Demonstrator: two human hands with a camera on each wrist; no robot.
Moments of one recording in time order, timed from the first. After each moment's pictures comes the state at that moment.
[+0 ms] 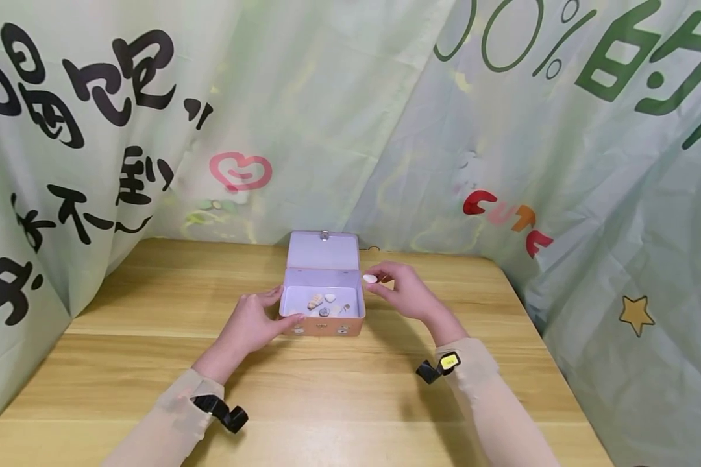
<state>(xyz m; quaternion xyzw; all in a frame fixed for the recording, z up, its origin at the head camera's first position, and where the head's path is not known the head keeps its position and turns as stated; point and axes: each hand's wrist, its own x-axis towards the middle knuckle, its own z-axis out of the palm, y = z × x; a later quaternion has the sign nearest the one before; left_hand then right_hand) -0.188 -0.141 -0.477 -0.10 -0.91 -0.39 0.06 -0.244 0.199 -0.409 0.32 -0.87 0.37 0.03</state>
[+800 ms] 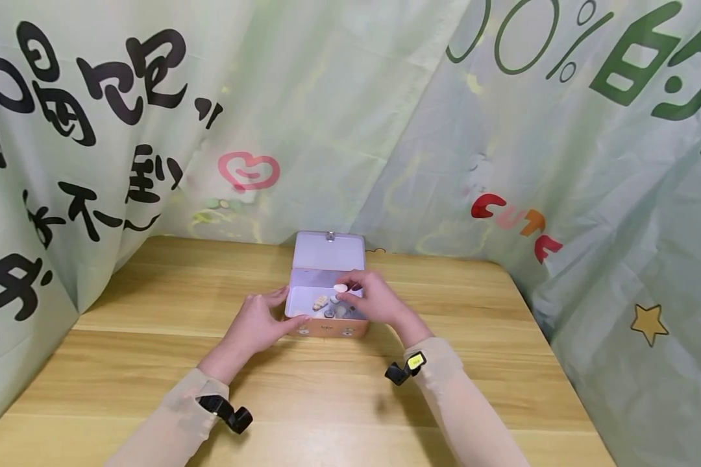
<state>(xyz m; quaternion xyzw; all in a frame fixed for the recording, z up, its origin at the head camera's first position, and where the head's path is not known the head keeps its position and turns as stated) -0.188 -0.140 -0.477 -0.11 -0.91 -0.39 0.07 -0.255 0.136 -0.437 0.35 -0.85 0.39 -0.01</state>
